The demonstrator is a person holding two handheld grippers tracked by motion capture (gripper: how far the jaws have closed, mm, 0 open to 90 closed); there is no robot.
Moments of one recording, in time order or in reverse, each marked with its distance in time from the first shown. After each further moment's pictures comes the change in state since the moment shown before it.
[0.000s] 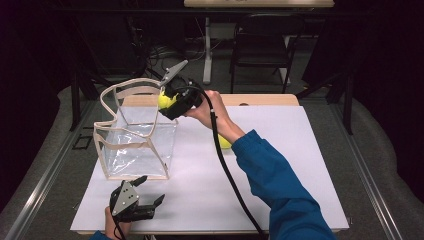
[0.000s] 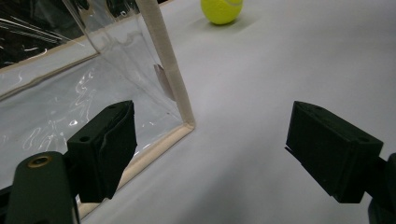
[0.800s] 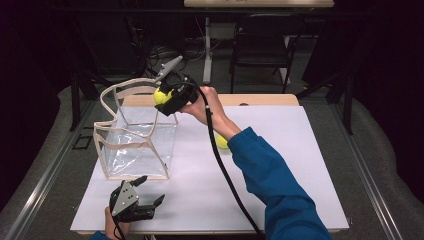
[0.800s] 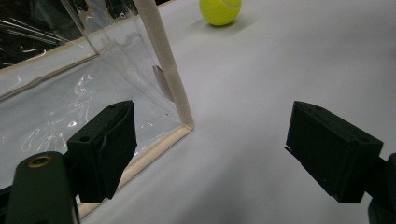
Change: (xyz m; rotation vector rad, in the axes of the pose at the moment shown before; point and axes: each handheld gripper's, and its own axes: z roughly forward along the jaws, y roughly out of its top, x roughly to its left) left arm 0.000 0.000 -0.001 -0.004 -0.006 -0.001; right arm -0.001 0.019 0.009 -0.006 -0.014 -0.017
